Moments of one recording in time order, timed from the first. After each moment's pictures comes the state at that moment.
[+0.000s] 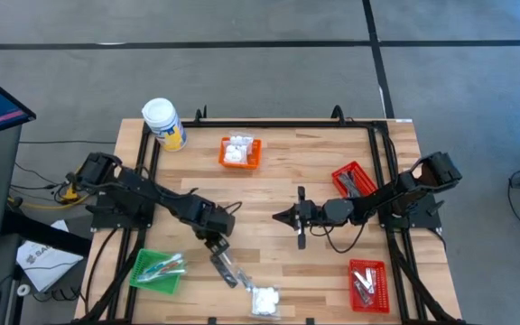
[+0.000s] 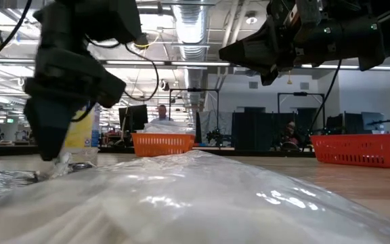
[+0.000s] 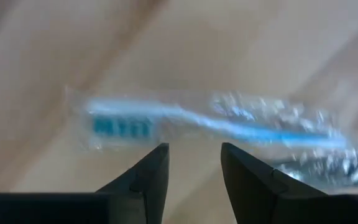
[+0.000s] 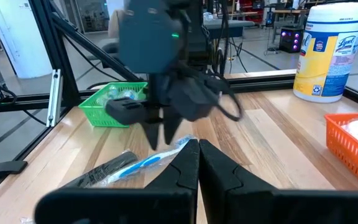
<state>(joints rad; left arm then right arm) -0.25 1.64 0.88 -0.65 0.12 -1.00 0.29 1.62 0.52 1.00 0.32 0.12</state>
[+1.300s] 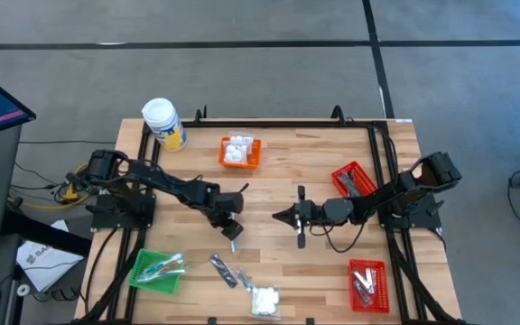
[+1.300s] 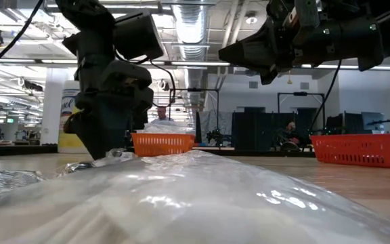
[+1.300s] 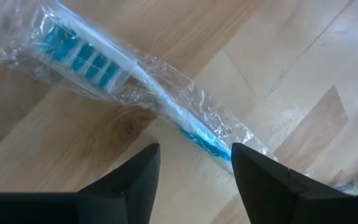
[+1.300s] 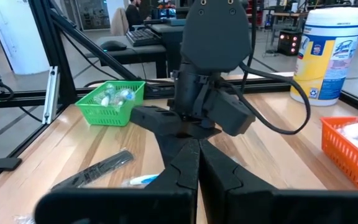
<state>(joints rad) -0.08 1.72 0.85 -0.37 0.18 -0.92 0.28 1.62 0.52 0.99 0.32 0.10</state>
